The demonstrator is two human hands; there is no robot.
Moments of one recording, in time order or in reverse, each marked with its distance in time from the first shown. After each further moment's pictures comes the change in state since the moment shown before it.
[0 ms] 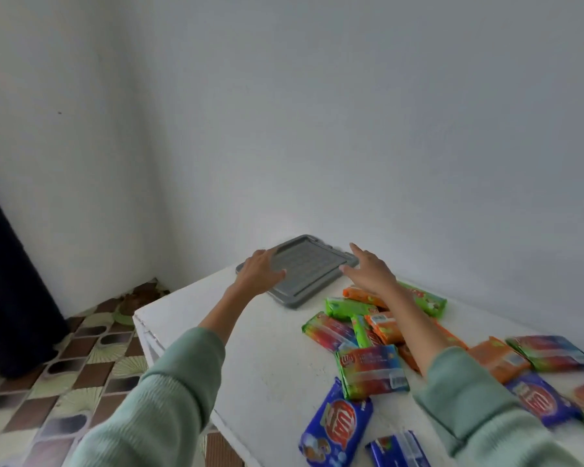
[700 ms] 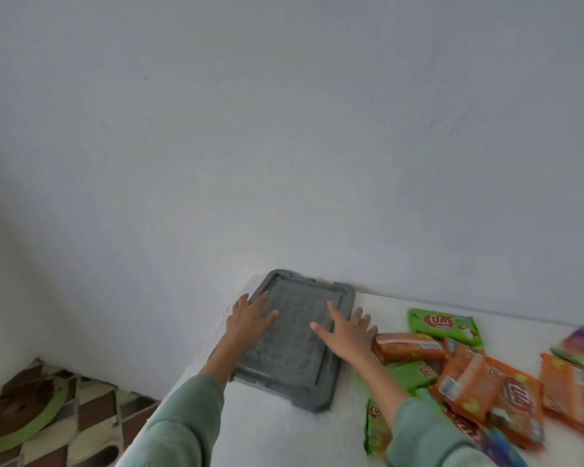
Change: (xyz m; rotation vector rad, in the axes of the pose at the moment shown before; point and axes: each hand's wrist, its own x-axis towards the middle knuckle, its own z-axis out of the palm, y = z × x) left_hand 0.215 -0.092 0.059 0.054 -0.285 0.128; right_hand 0.137 -0.020 0.121 -0.065 0.019 0.534
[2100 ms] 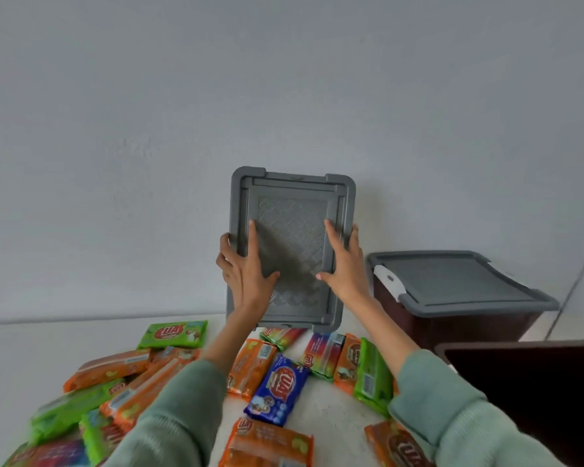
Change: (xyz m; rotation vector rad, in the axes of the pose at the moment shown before) left_hand -0.105 0.470 0.156 -0.356 0.462 0.438; right_hand -0.105 0.378 -0.274 0.167 0.721 -0.032
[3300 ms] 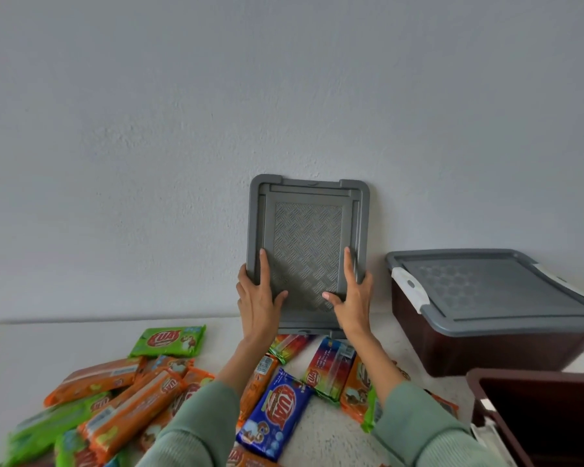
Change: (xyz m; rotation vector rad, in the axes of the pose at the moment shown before) left_hand -0.005 -0.034 0.075 0.059 -0.086 0.010; right_hand 0.017 0.073 0.085 0.314 0.086 0.145
